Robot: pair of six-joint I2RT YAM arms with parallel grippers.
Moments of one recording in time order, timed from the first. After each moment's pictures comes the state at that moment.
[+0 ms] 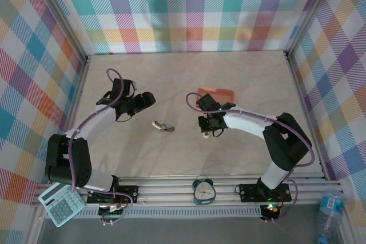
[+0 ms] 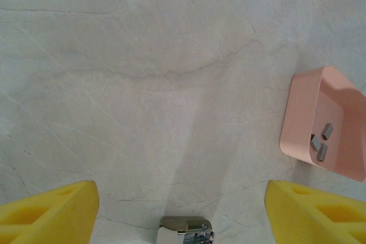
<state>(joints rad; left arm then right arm) -0.19 1.43 0.94 -0.39 0.28 -0.61 0.71 1.67 1.01 -0.53 0.07 0.49</state>
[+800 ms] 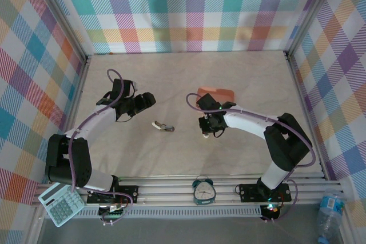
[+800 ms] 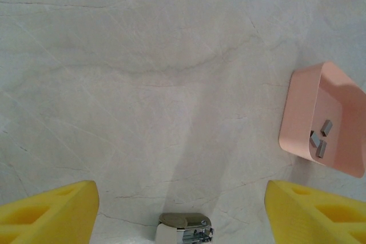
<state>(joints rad) -0.19 1.43 0.94 -0.39 0.29 -0.61 0.71 1.66 1.04 -0.61 0.04 0.48</state>
